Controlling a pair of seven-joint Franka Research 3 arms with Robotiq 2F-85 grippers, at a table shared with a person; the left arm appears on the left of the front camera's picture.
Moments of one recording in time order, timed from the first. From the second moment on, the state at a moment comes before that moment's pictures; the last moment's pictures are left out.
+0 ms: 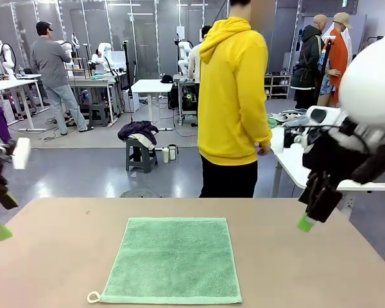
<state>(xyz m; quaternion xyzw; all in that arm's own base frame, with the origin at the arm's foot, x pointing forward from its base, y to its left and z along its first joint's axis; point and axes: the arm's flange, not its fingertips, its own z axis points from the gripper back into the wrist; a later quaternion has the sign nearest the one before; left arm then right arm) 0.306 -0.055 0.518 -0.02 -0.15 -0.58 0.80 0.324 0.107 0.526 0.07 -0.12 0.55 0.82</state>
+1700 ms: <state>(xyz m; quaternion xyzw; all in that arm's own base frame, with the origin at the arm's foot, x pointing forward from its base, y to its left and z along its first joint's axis) 0.312 -0.200 0.438 0.05 -0.07 -0.70 0.70 0.320 0.218 0.430 -0.04 -0.03 0.69 0.72</state>
